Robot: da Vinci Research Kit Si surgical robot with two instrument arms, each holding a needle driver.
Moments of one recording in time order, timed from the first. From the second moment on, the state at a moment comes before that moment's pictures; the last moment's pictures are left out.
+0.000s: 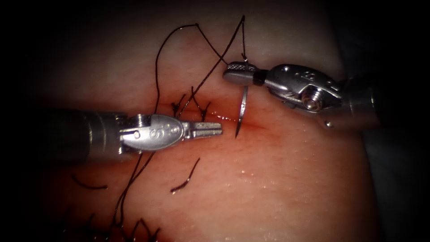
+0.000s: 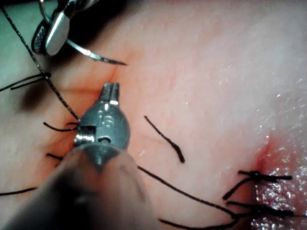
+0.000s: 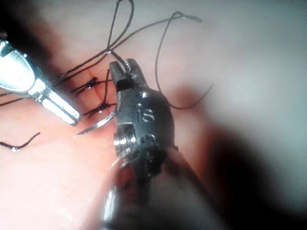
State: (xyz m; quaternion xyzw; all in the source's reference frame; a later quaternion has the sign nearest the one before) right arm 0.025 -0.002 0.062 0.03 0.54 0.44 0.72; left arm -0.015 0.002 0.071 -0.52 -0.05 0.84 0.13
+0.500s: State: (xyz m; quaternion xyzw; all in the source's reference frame) right arm 0.025 -0.001 0.063 -0.06 0.55 0.36 0.75; left arm -0.015 0.002 0.074 -0.46 -0.05 0.88 0.11
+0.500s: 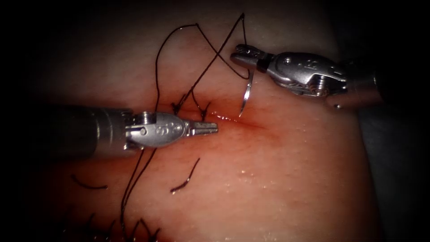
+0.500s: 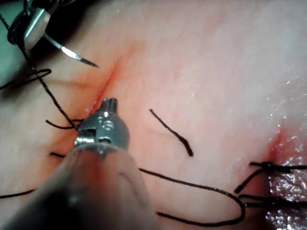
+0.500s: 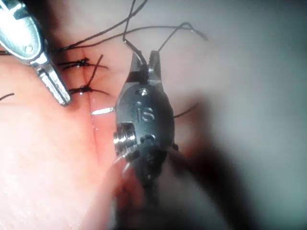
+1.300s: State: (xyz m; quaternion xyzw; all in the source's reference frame) right arm 0.026 -0.002 0.065 -0.16 0.55 0.25 0.78; left arm -0.018 0.000 0.076 -0.41 -0.06 0.91 0.08
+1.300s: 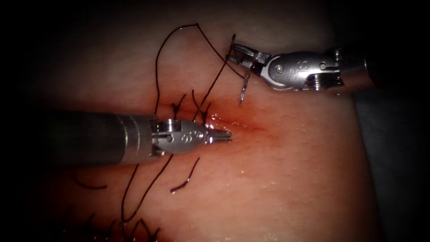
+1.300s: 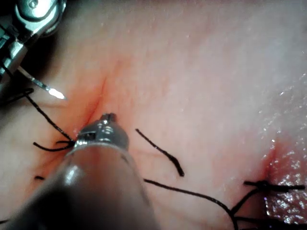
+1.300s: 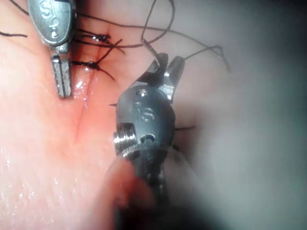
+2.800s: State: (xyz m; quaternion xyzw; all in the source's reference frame) right arm 0.027 -0.011 0.070 -0.26 0.54 0.09 0.79; left arm -0.014 -0.001 0.071 -0.41 -0.08 0.91 0.06
